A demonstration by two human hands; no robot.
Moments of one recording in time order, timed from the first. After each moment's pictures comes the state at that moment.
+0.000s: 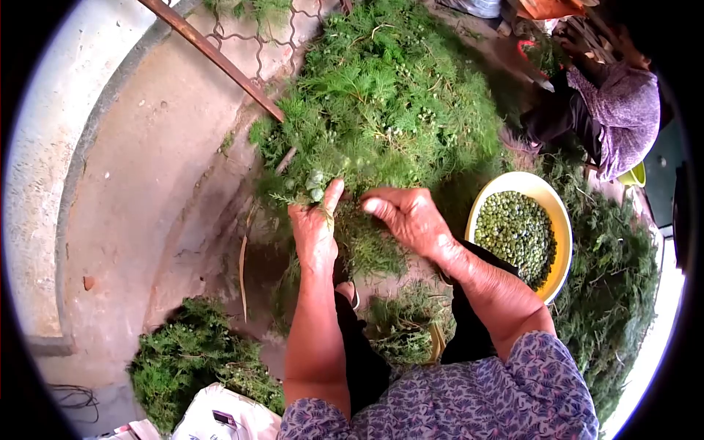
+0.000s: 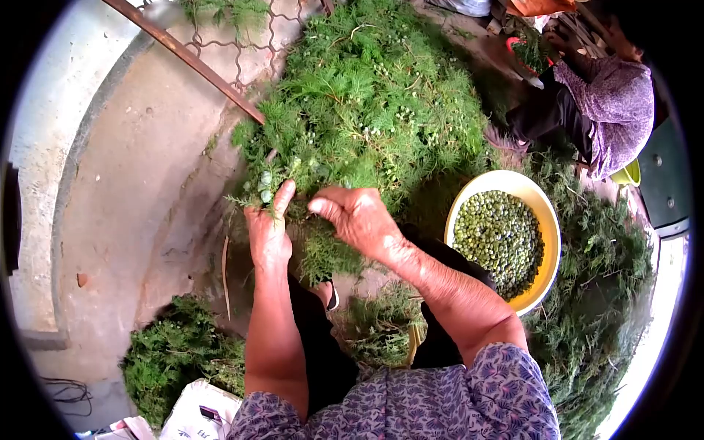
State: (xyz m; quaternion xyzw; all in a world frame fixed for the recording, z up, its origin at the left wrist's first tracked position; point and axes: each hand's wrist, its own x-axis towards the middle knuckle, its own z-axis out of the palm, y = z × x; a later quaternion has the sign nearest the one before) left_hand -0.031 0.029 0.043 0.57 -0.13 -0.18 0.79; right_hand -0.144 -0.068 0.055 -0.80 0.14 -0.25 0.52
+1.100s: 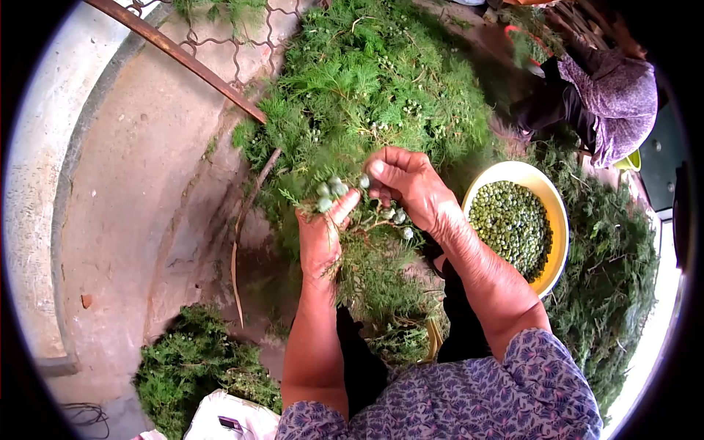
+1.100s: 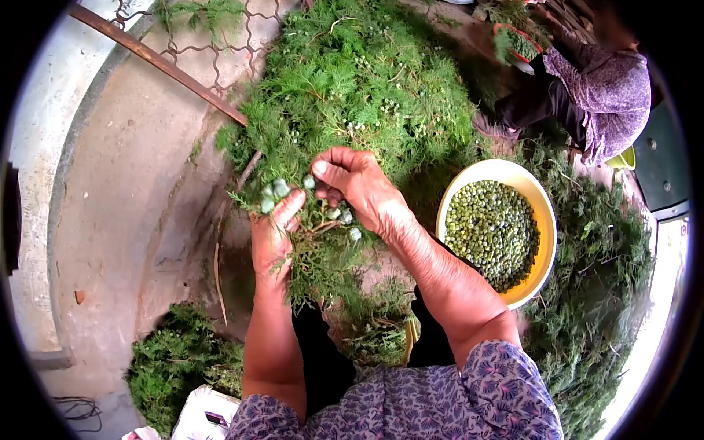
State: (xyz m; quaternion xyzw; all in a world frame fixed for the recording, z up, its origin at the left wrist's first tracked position) left_hand -0.047 0.018 0.048 0.58 -0.14 -0.34 0.73; right_hand -0.136 -0.109 0.059 -0.49 0.22 -0.18 0.83
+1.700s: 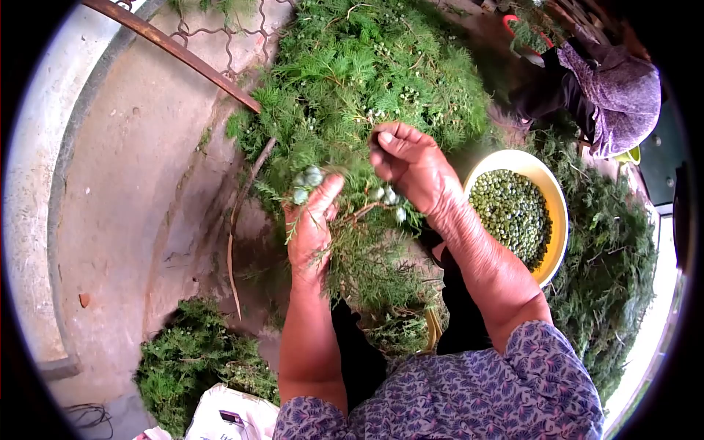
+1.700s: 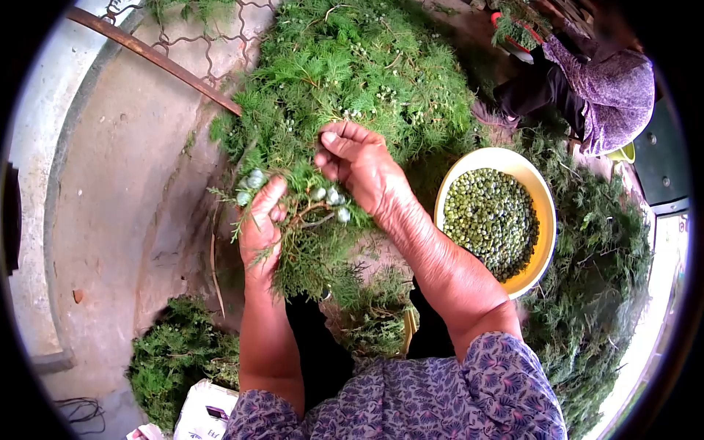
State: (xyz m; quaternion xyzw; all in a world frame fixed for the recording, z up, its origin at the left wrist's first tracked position) left_hand -0.037 0.025 0.038 0.58 -0.12 -0.35 0.73; right_hand -0.134 -0.117 0.053 -0.33 0.23 -0.24 0.88
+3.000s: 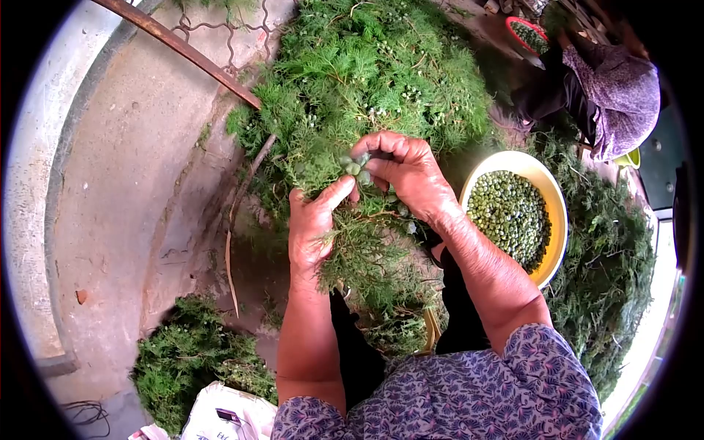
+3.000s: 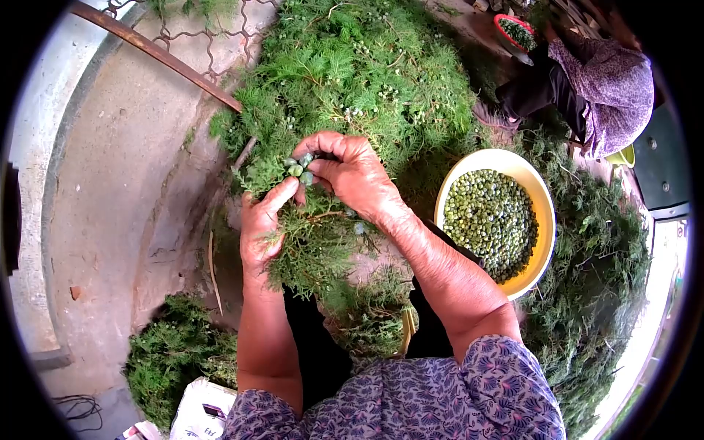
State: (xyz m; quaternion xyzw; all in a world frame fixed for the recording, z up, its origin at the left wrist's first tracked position) left_hand -0.040 0.021 0.047 0.53 -0.18 -0.39 0.73; right_hand -0.132 -0.102 0.055 -0.61 0.17 -0.23 0.74
